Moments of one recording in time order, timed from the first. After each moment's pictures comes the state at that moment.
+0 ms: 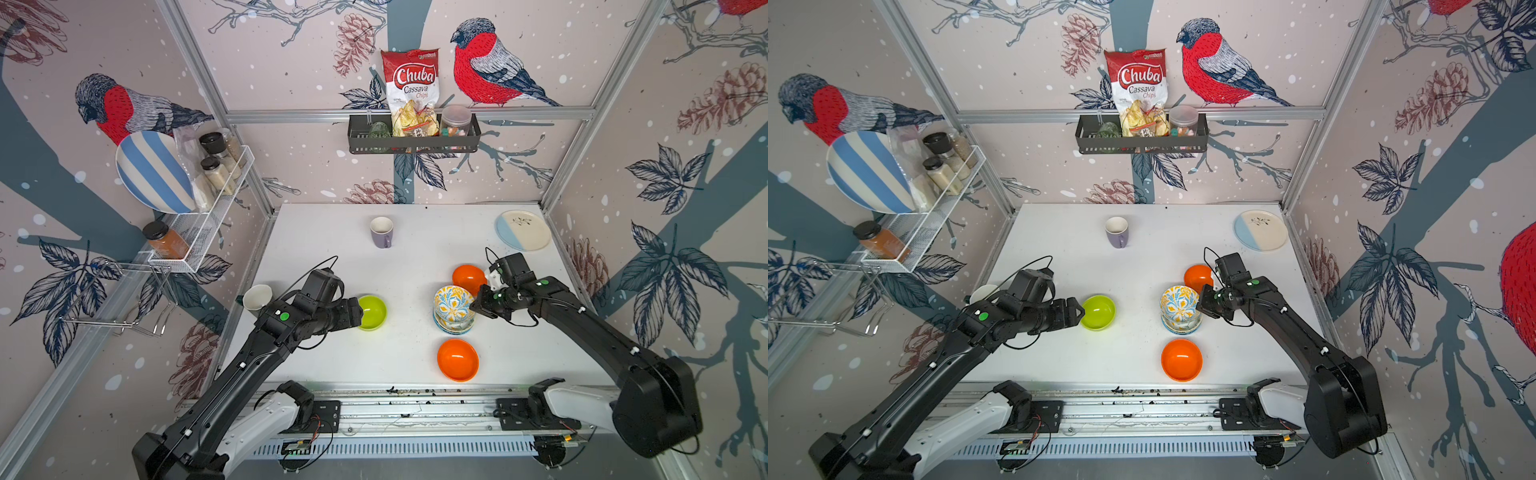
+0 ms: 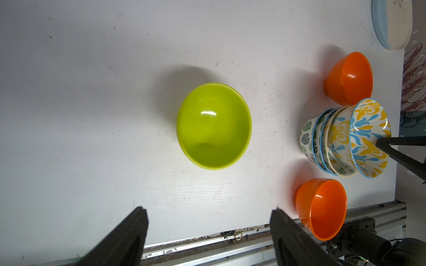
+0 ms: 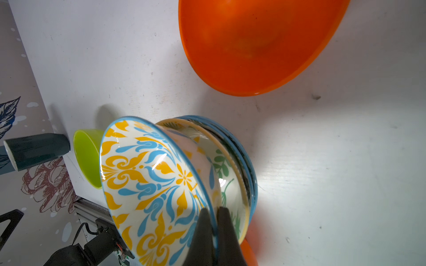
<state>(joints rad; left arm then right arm) -0.50 0.91 0.90 -0.99 0.07 -0.64 0.37 1.23 0.84 -0.74 -0.36 0.60</state>
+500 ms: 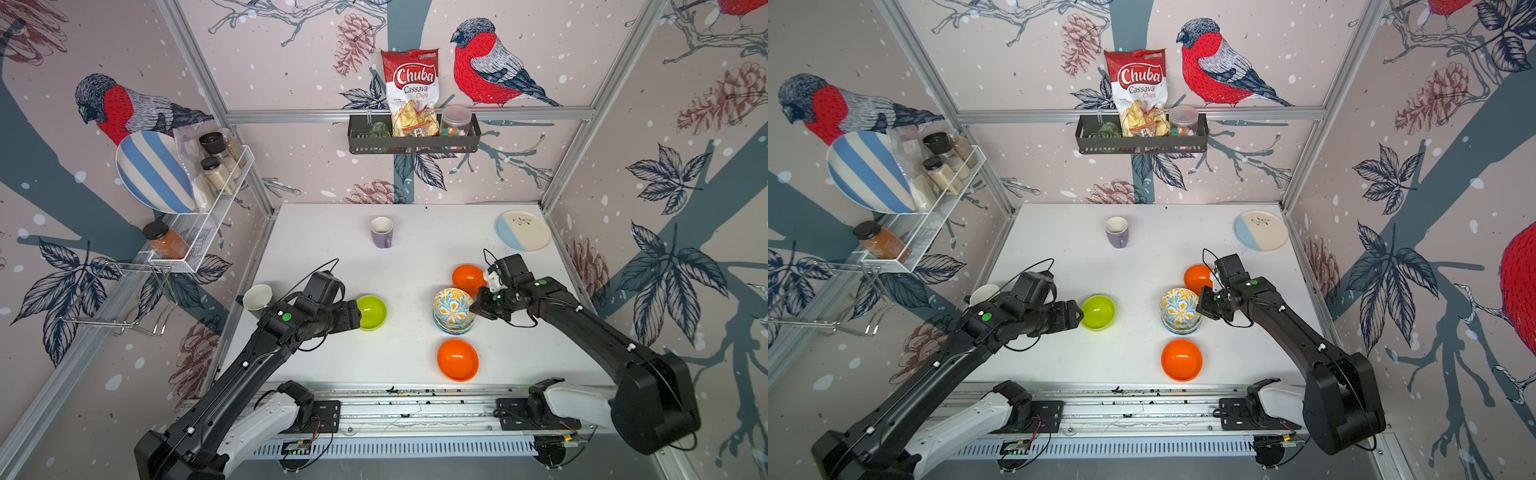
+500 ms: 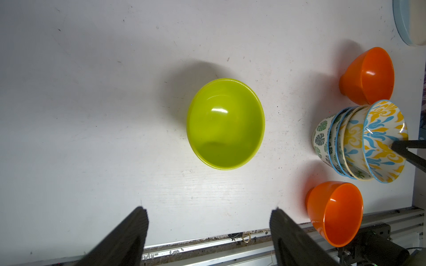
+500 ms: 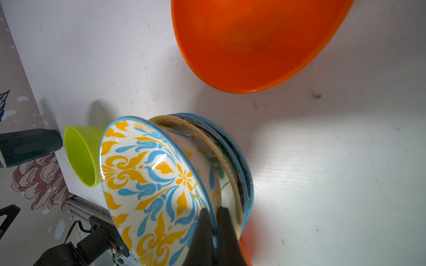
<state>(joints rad) -0.50 0.91 0.87 -0.99 0.05 -0.64 0.37 1.24 0.82 -0.74 -0.36 0.58</state>
